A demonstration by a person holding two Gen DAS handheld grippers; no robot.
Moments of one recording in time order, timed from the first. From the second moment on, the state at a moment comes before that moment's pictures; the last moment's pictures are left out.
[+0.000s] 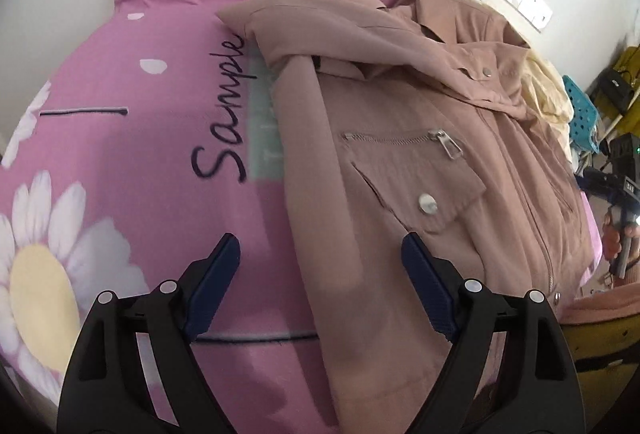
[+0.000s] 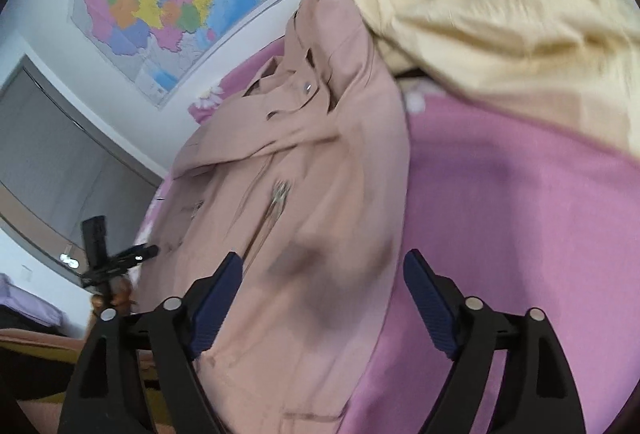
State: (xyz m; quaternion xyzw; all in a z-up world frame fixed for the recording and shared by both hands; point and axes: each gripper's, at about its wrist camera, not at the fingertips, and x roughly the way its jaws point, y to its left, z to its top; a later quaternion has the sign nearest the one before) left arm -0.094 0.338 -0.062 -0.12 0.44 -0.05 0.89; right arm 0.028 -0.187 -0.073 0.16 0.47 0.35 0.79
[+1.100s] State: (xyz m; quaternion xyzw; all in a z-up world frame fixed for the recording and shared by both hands) left arm -0.114 0.279 -0.063 -0.08 0.47 -0.07 0.88; right arm -0.007 -0.142 -0.090 0.13 0.46 0.40 0.78
